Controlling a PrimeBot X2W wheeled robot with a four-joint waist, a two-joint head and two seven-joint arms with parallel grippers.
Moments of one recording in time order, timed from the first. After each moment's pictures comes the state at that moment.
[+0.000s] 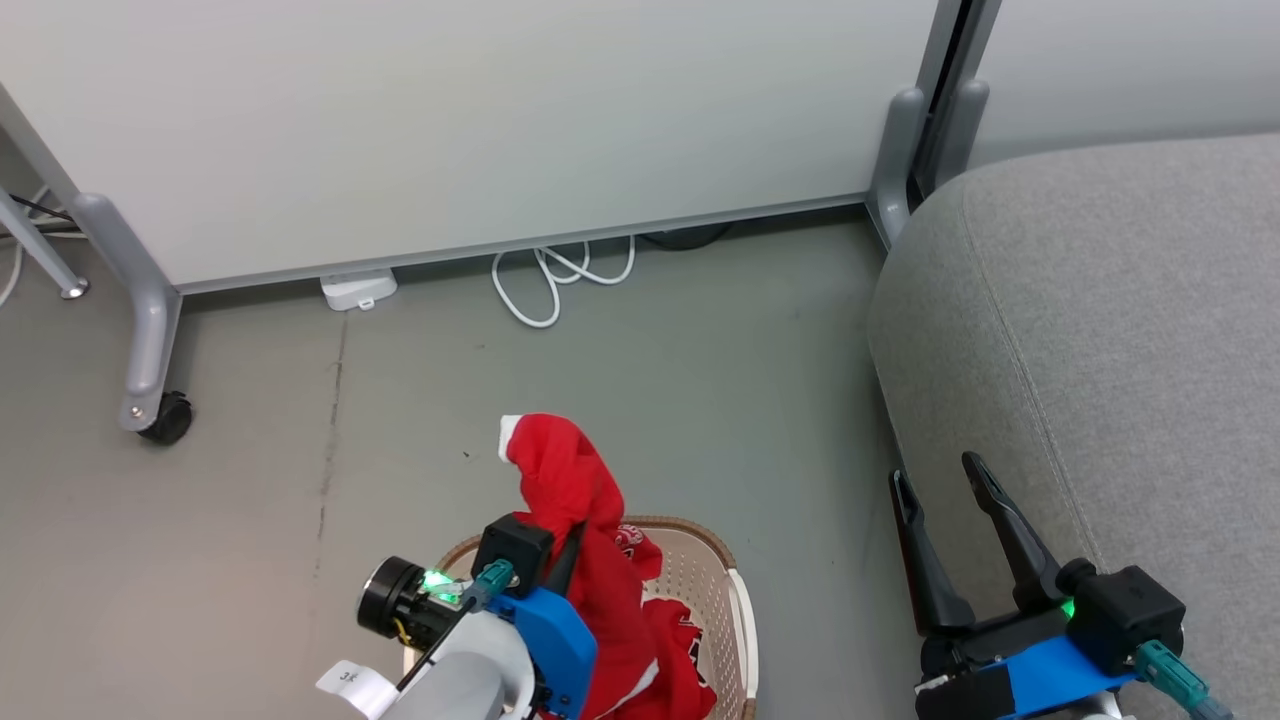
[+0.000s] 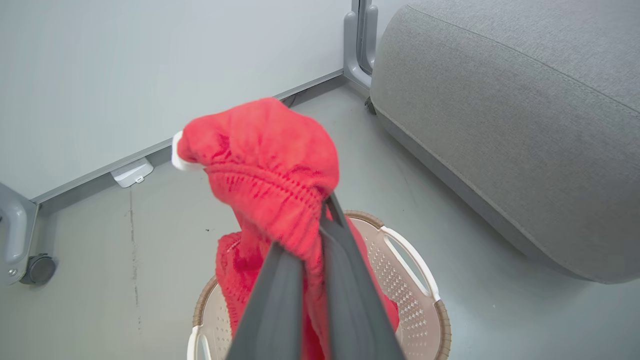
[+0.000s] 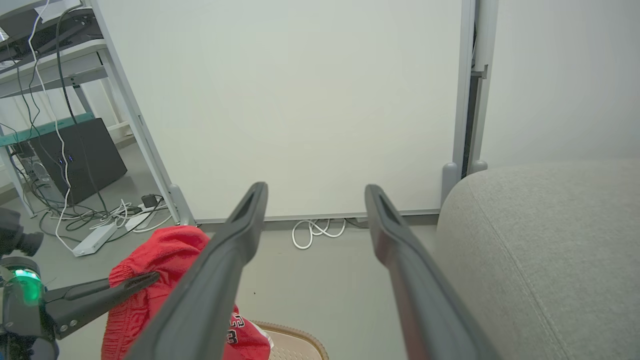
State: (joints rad) left arm -0.47 0.05 -0.70 0.97 -0.37 -0.04 -0.26; right arm -0.03 -0.05 0.12 0.10 0.18 0.13 -0.26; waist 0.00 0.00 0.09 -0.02
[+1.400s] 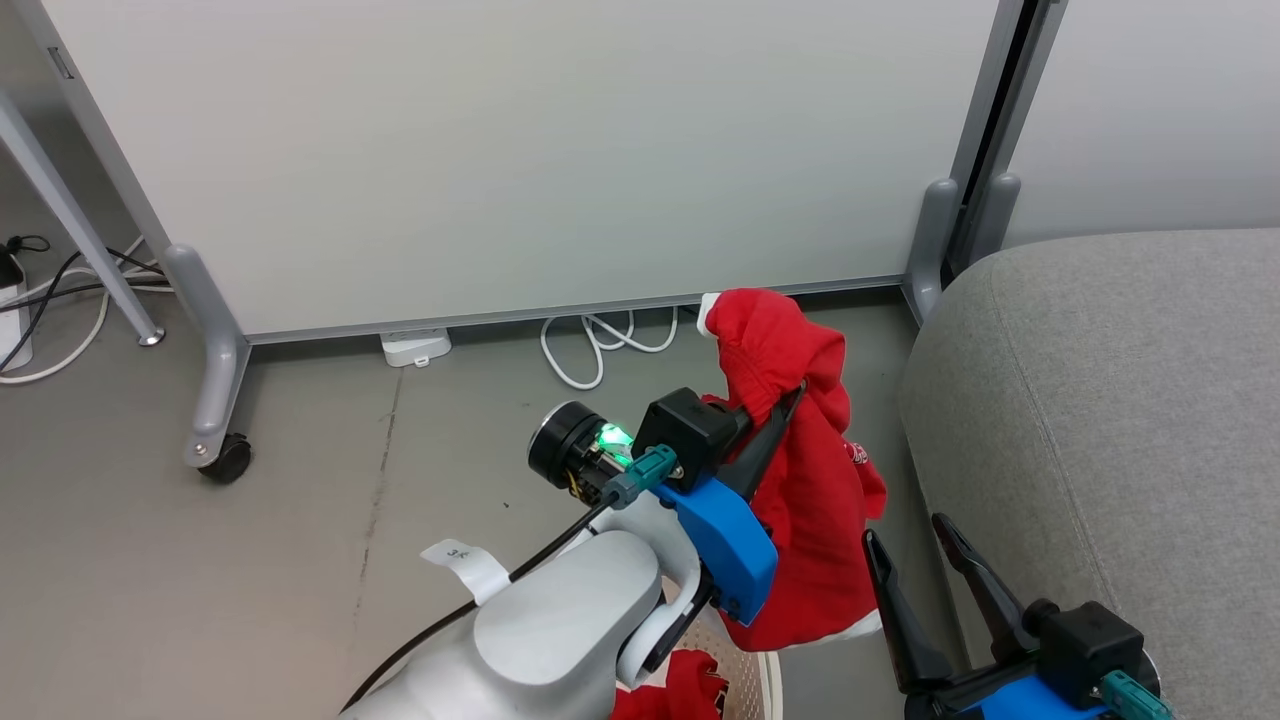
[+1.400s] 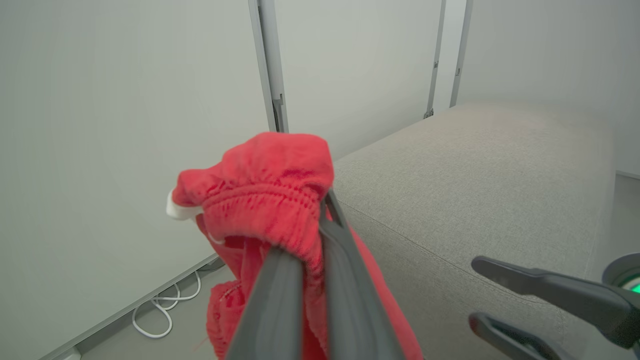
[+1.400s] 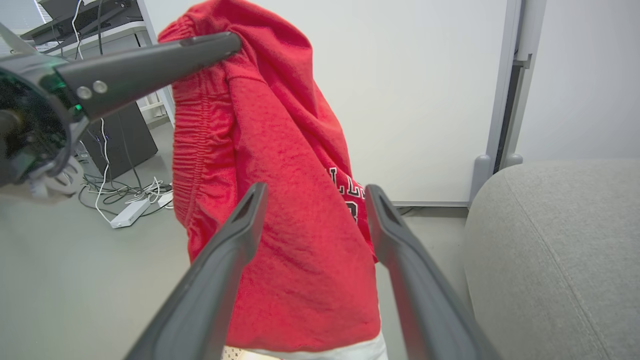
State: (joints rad) left arm -0.74 0.05 -1.15 0.61 -0.78 0.08 -0.24; right arm 0.04 -0.05 0.16 0.11 0.18 0.13 -0.19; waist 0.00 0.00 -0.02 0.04
